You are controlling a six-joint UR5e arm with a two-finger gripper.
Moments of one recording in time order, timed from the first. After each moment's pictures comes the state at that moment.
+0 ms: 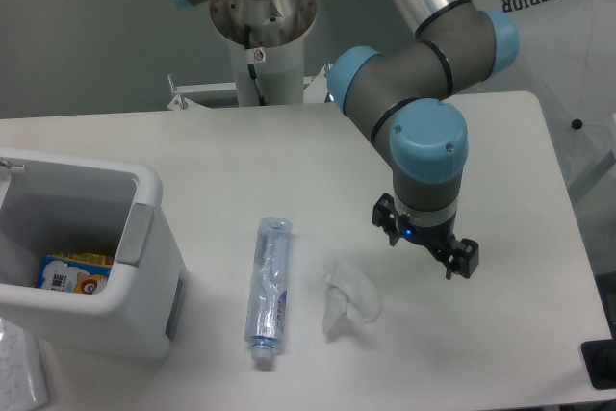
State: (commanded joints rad) arm 2.52 -2.05 -1.39 -1.14 1.67 1.18
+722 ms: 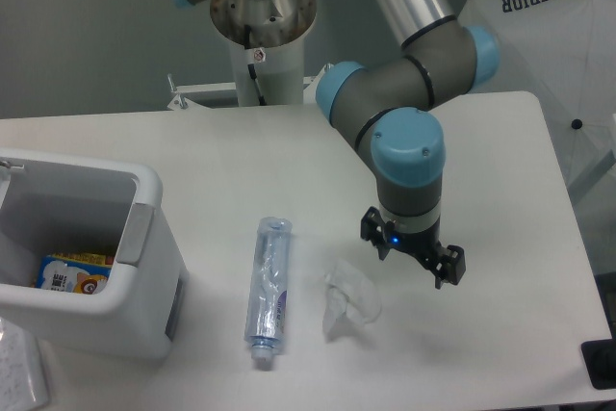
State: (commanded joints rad) arm 2.51 -2.05 -1.57 -0.82 1.61 0.90
